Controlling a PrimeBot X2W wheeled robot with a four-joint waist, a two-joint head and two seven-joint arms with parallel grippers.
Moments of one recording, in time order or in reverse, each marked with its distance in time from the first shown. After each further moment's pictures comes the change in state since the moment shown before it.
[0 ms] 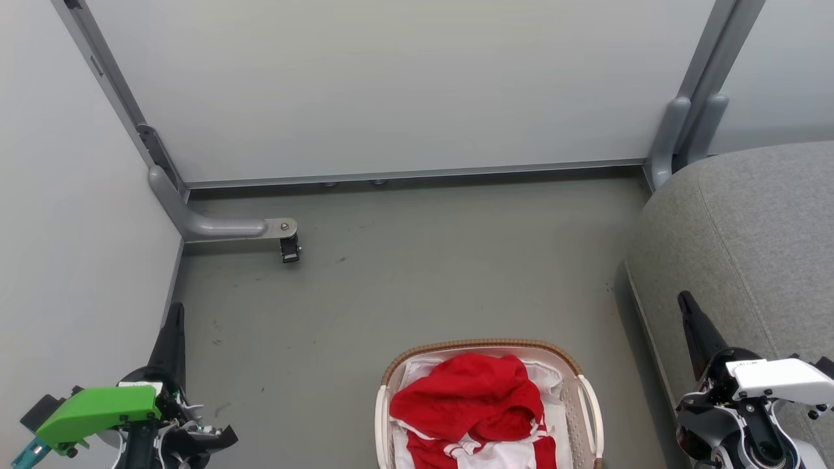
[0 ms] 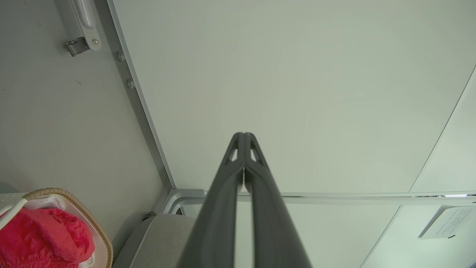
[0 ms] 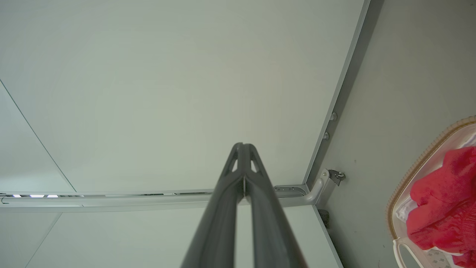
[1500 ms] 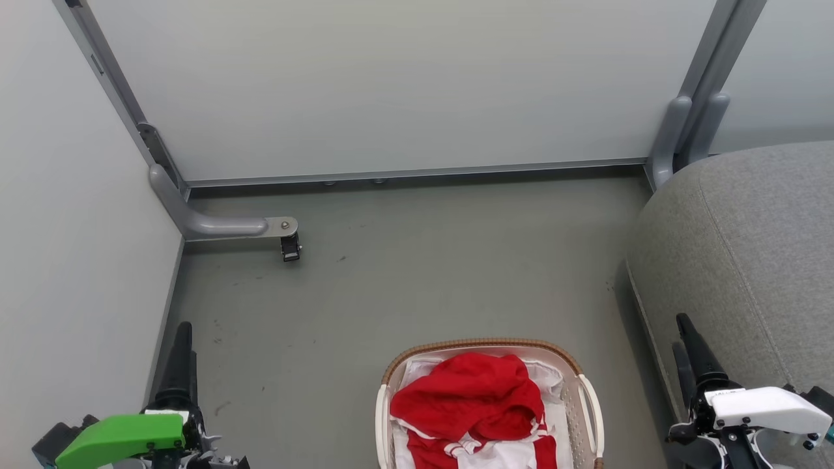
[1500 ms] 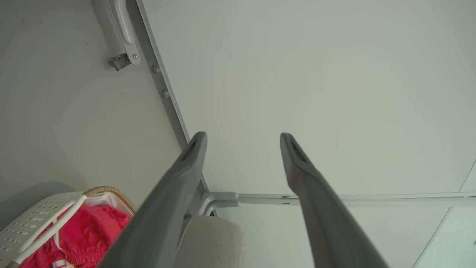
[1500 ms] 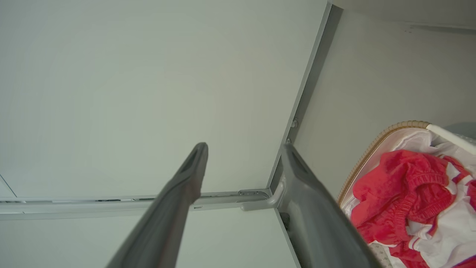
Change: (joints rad) left arm 0.074 -0.009 -0.043 0.001 0.112 0.003 -0.085; right arm 0.044 0.017 0.023 0.060 -0.130 -0.001 -0.083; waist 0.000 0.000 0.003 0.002
